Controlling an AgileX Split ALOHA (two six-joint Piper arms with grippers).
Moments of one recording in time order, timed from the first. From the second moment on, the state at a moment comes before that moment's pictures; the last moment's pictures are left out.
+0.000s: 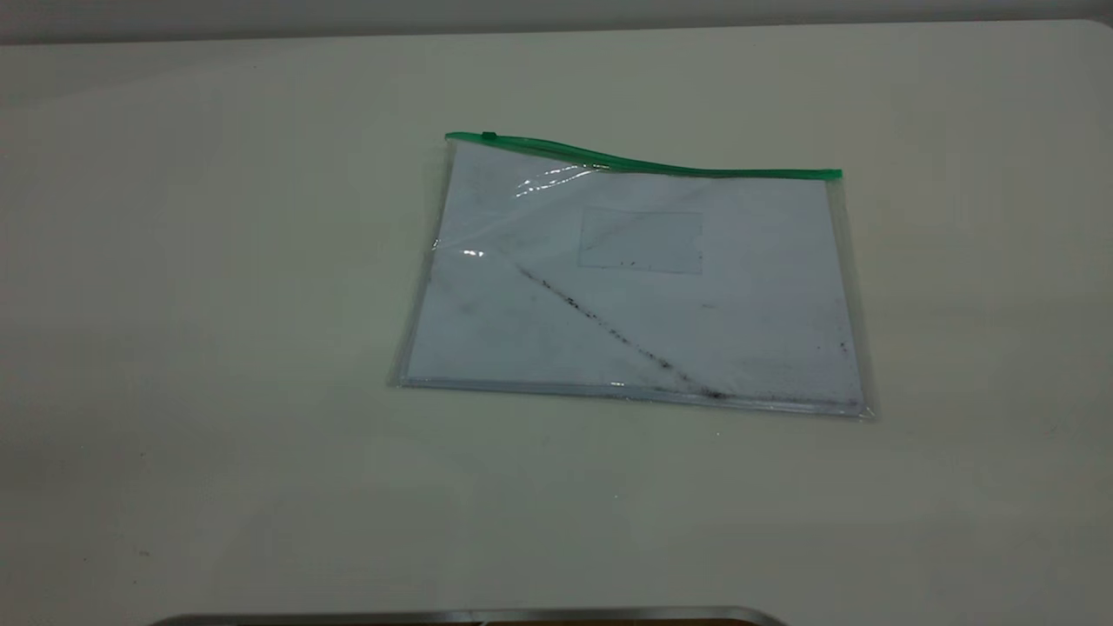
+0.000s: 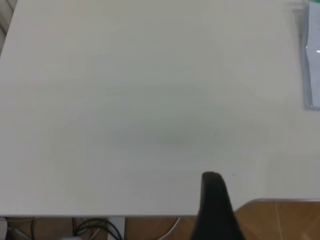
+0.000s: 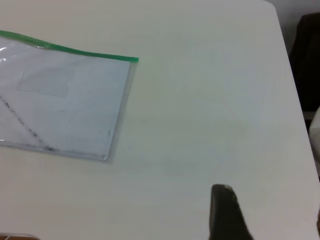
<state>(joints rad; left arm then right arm) 0.02 -0.02 -0.49 -0.01 1.14 0.01 -0.04 -0.02 -0.48 0.06 1.13 -0.11</state>
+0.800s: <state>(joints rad) 0.02 0.01 -0.49 0.01 1.14 -0.01 -0.04 -0.02 -0.48 0.06 1.13 -0.11</state>
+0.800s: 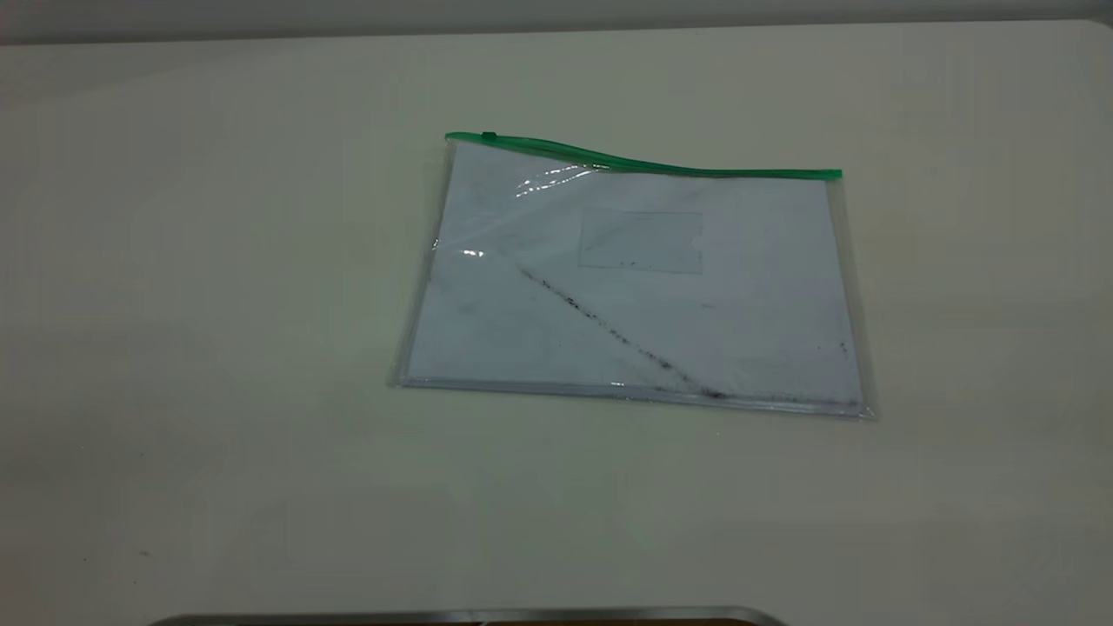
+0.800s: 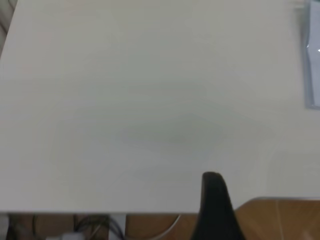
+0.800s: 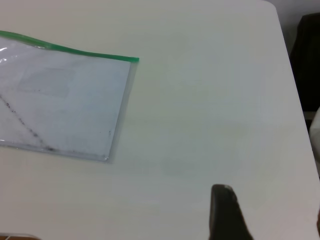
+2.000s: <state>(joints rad) 0.00 1.60 -0.94 -0.49 0.41 0.42 -0.04 1.01 -0.74 0.11 0.59 -0.02</state>
